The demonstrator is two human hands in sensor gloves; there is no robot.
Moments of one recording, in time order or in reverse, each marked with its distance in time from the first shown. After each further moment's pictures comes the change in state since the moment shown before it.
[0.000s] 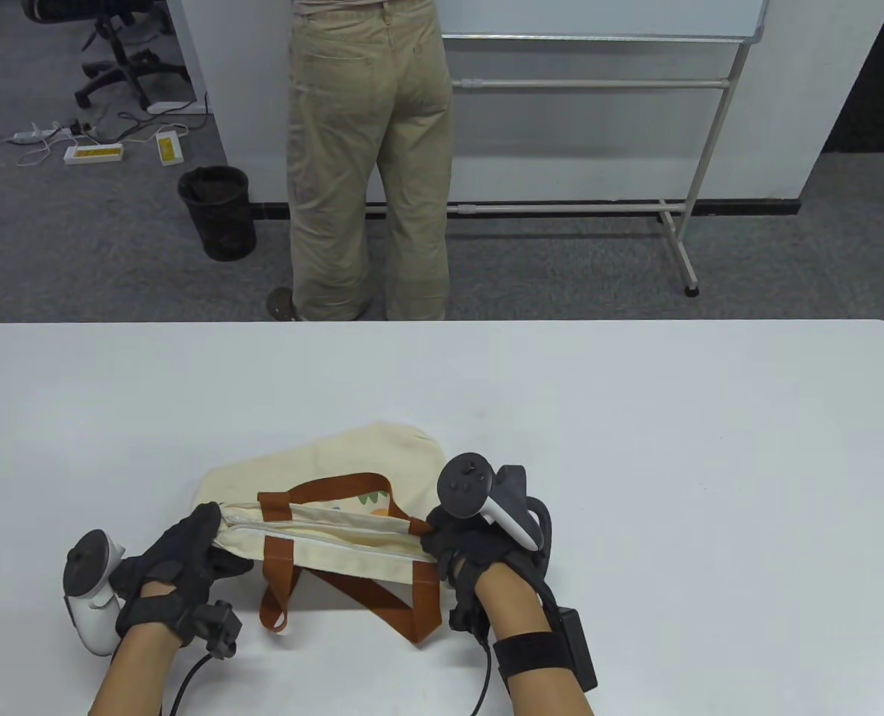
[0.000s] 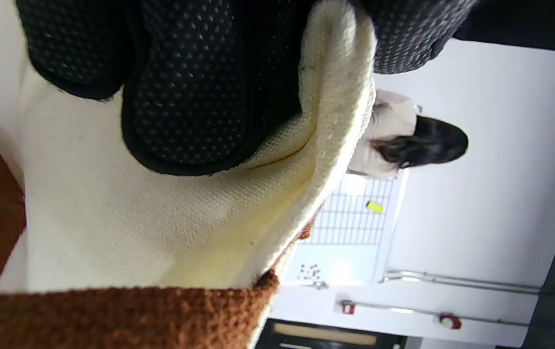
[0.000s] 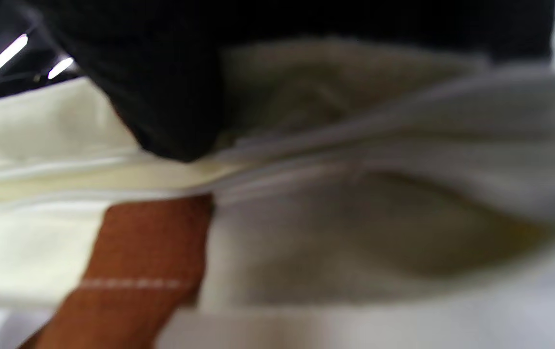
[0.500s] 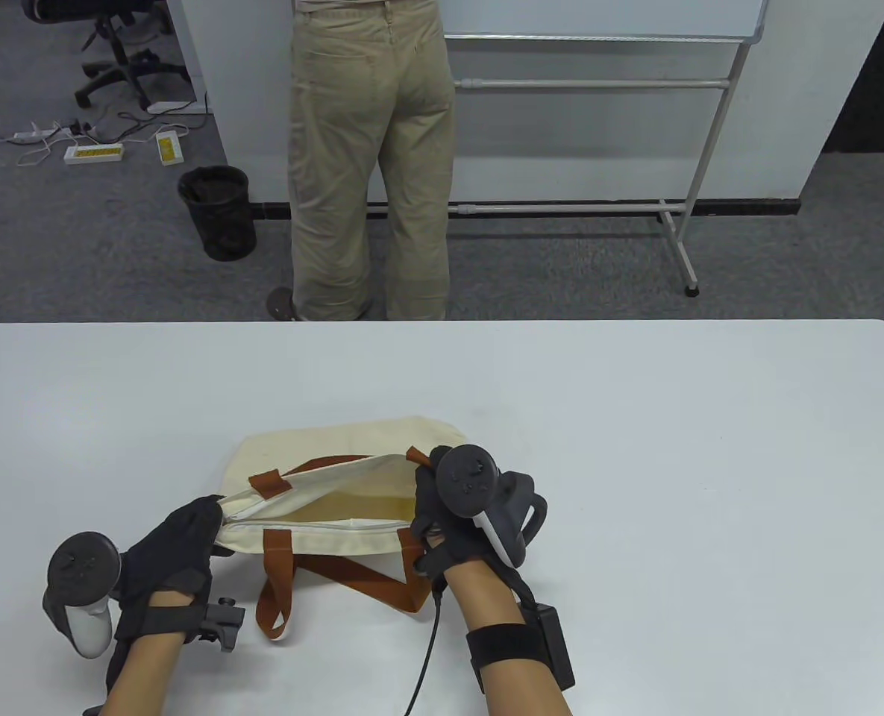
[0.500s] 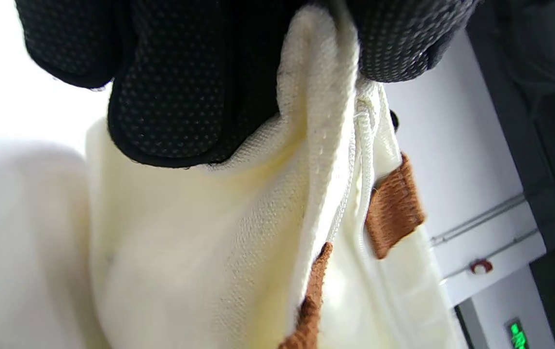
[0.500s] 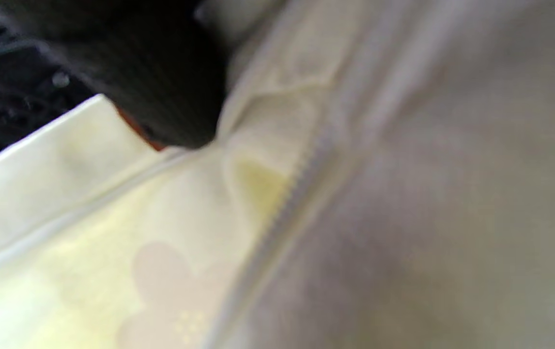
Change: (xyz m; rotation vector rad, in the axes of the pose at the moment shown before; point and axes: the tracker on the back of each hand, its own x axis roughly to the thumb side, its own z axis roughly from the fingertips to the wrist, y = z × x) left_hand 0.036 -0.001 0.013 0.209 -0.267 -0.484; right_hand 0.029 -0.036 0.020 -0.573 -0.009 -0.158
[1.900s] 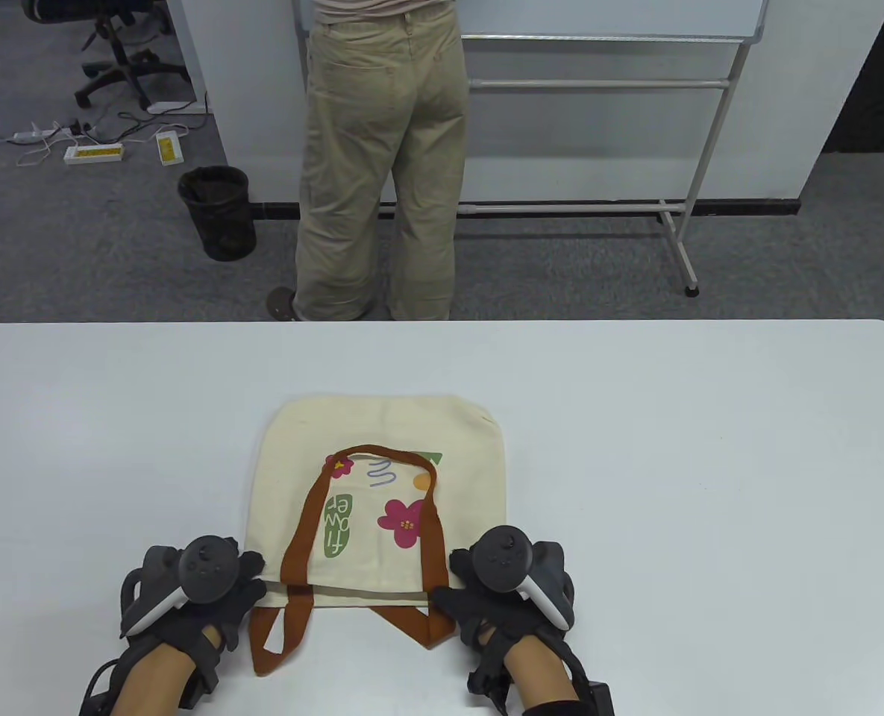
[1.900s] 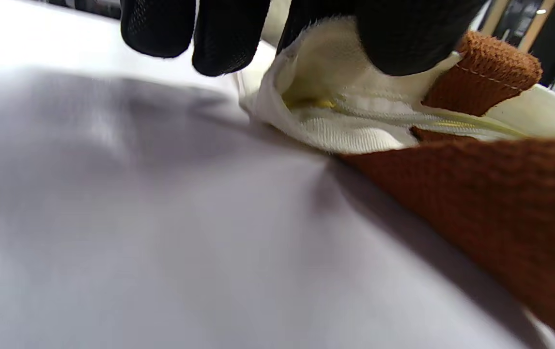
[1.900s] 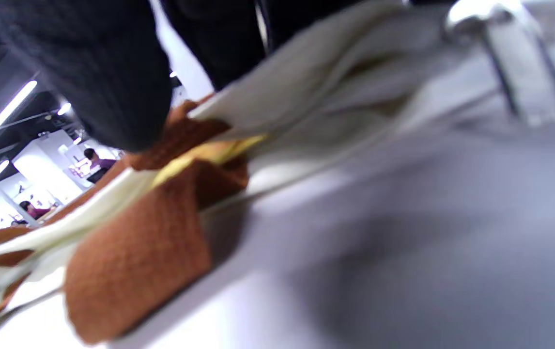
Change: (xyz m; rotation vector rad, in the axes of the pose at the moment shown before) left_hand -0.034 -0.060 0.006 -0.589 -0.004 -0.858; right_hand -0.102 0.055 0.069 0.613 0.026 0.031
